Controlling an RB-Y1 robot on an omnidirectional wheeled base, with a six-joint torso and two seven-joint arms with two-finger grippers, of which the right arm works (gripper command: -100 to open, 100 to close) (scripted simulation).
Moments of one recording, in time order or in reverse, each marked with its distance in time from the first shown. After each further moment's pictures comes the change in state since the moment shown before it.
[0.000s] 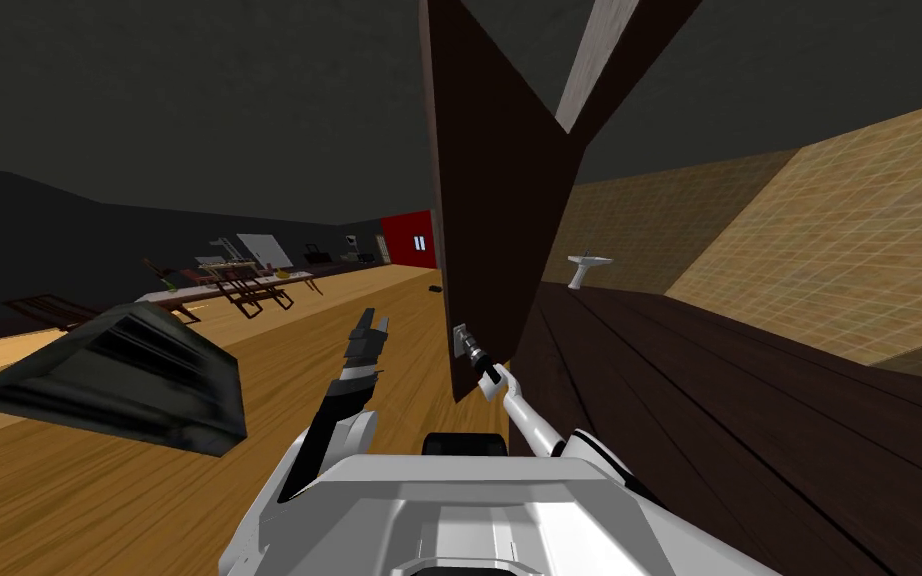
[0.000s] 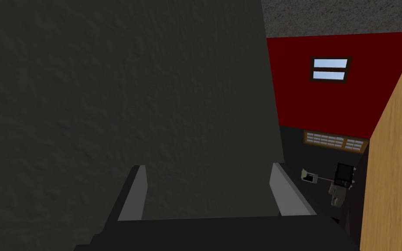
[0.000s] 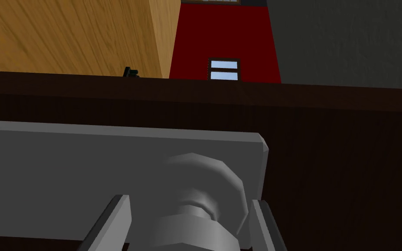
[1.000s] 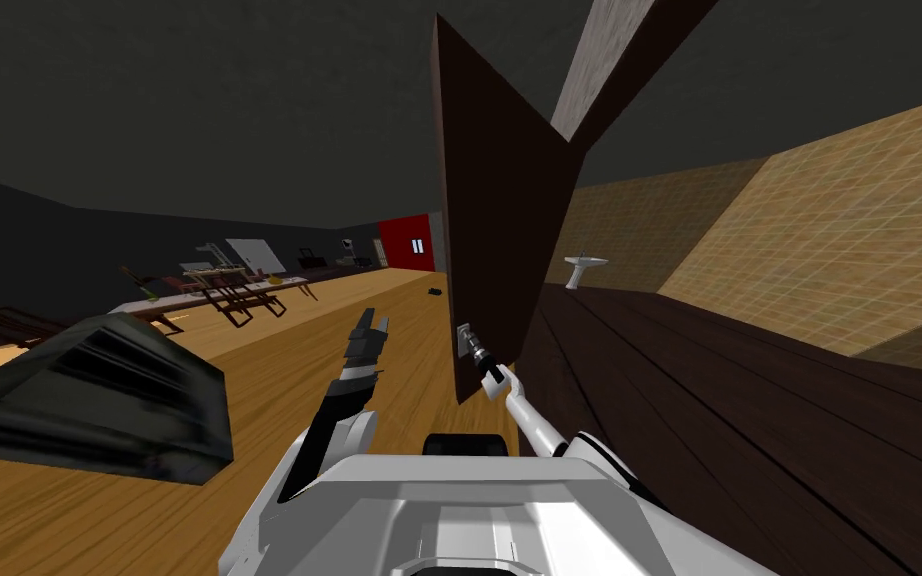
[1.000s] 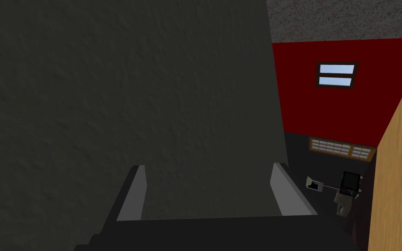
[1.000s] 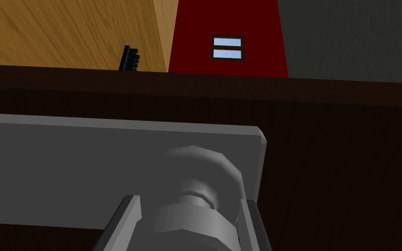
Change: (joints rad) arm 0.009 -0.003 -0.050 0.014 -0.009 0.019 0.020
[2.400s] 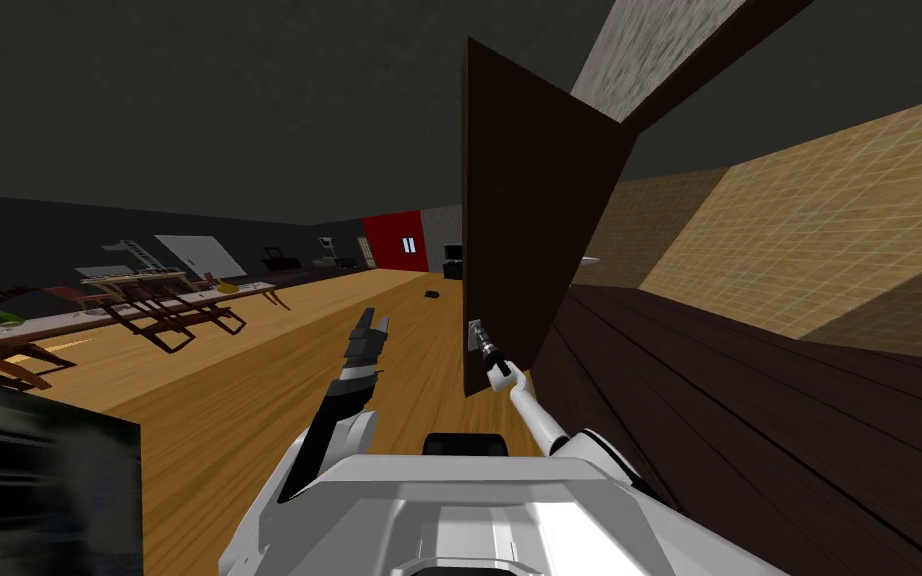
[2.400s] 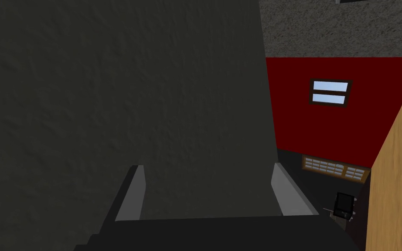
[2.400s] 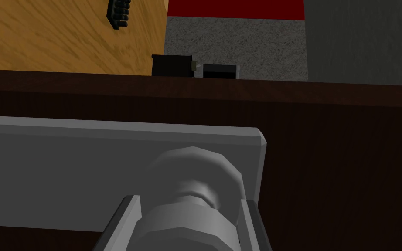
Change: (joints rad) arm -0.028 -0.002 -0.157 0.047 -0.031 0.004 0.053
